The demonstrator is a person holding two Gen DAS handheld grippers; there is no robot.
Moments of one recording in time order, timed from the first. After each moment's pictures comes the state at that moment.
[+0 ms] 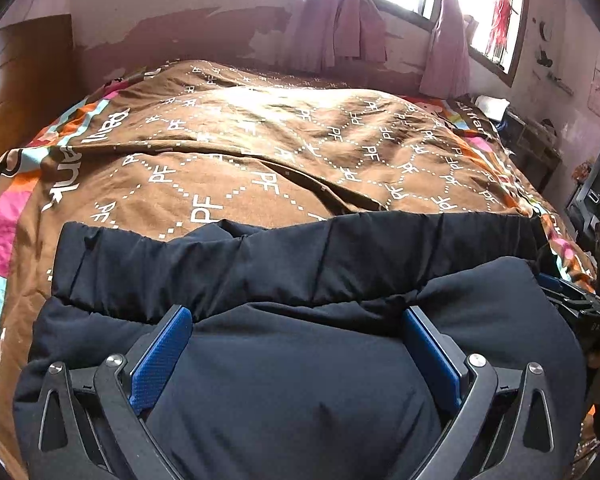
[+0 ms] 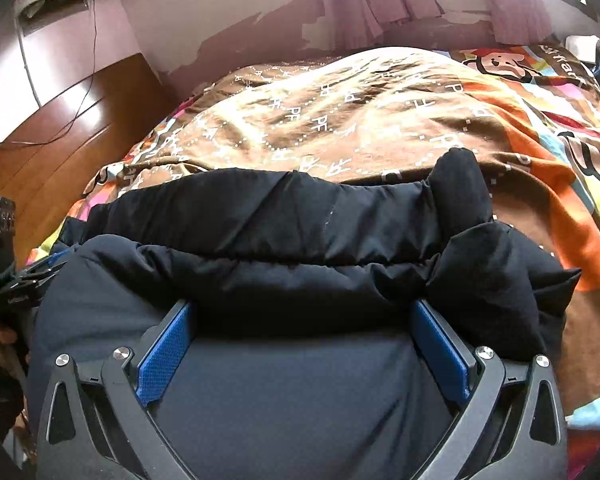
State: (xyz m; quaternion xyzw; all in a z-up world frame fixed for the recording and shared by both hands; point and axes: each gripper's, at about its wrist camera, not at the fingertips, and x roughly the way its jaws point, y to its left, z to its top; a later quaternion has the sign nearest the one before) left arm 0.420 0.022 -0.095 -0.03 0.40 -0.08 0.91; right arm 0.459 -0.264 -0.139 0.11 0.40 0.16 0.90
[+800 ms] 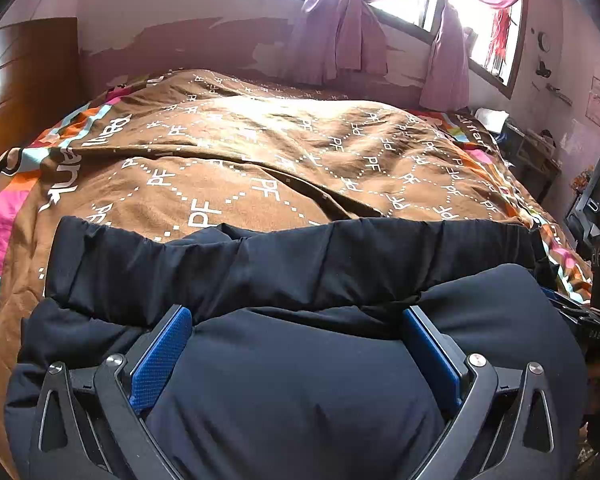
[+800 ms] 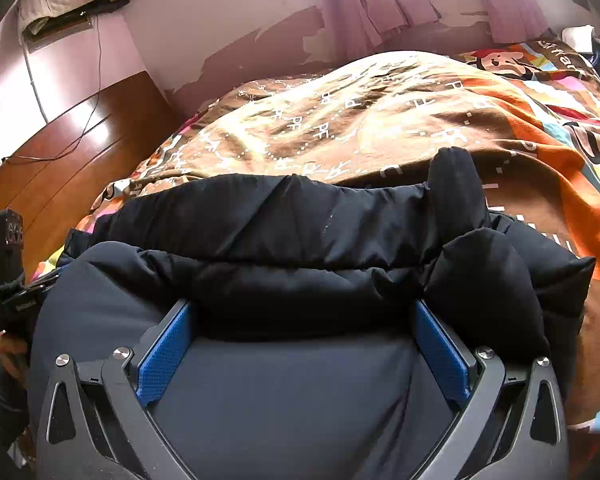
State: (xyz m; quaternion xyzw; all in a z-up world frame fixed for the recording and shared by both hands) left arm 0.419 0.021 -0.102 -0.04 0.38 -0.08 0.92; right arm 0.462 -0.270 -0.154 0.14 0.37 0.17 0.90
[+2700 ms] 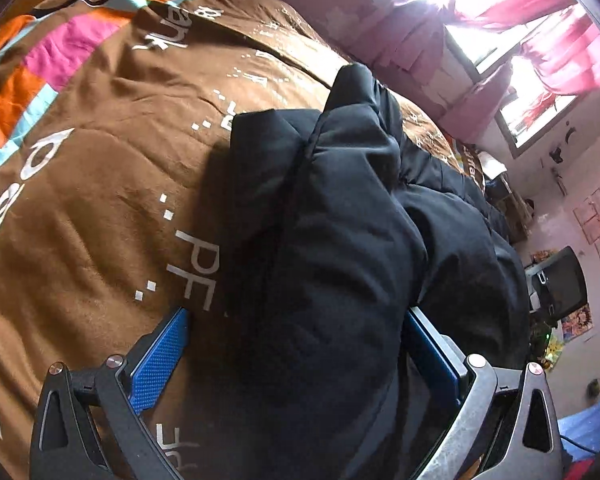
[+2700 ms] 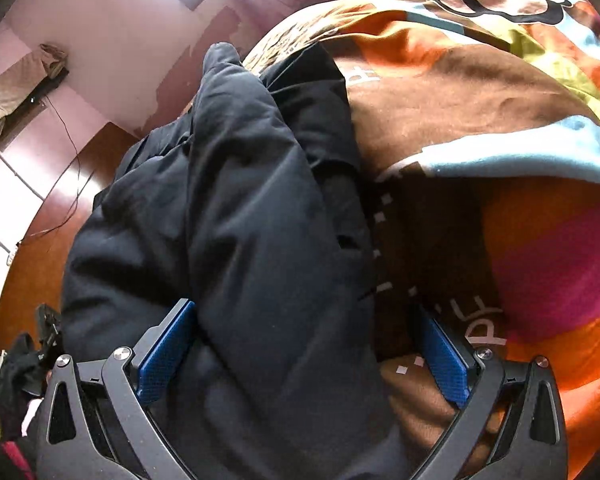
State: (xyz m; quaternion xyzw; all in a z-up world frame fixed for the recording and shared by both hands) left arm 0.357 0.183 -0.141 -0.25 0.47 -0.11 0.84; right arm 0.397 -0.395 -0.203 0.30 0.44 0.14 0.84
